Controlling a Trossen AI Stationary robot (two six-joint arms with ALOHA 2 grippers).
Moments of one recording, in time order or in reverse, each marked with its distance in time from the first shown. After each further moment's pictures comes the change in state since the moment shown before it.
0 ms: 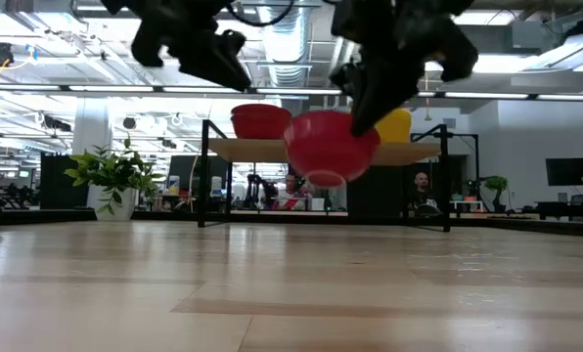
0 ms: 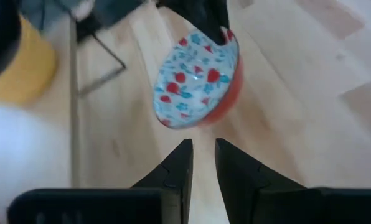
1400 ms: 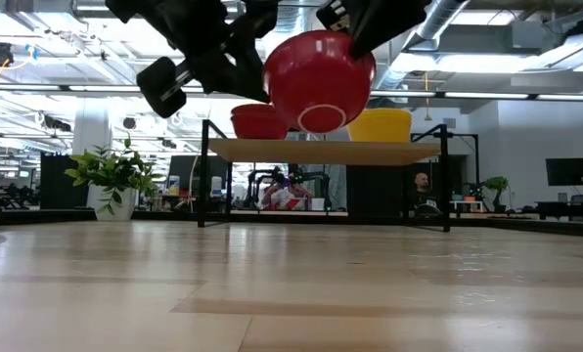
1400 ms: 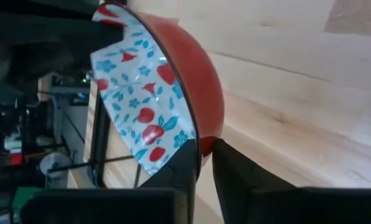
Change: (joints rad) left arm -0.160 0.174 -0.003 0.213 -0.033 0.738; right arm 0.063 0.002 0.208 -0.141 -0.097 -0.055
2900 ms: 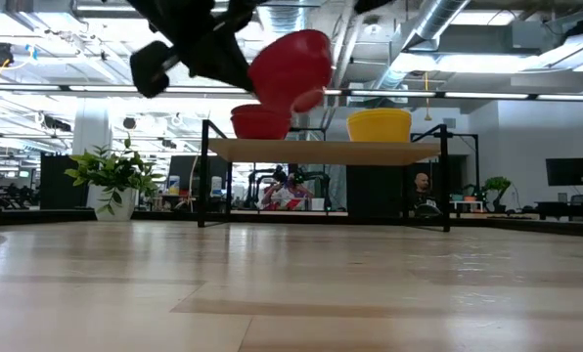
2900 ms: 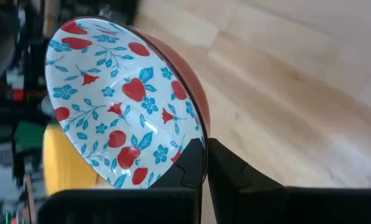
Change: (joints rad) left arm 0.015 -0.116 0.004 -0.132 -0.186 -0.137; right arm 0.059 -0.209 0.001 -0.050 0.297 0.275
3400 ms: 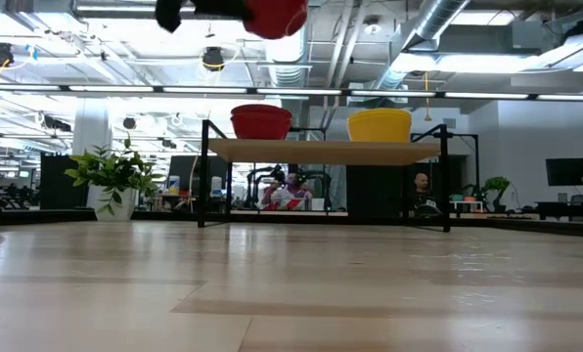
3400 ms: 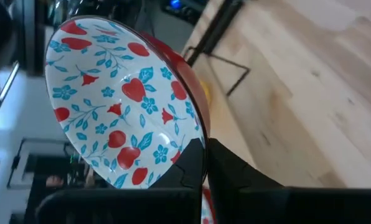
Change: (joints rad) left arm 0.075 -0.182 0.148 -0.063 -0.169 -0.074; right arm 0.032 -0.168 -0.001 -0.100 0.120 0.412
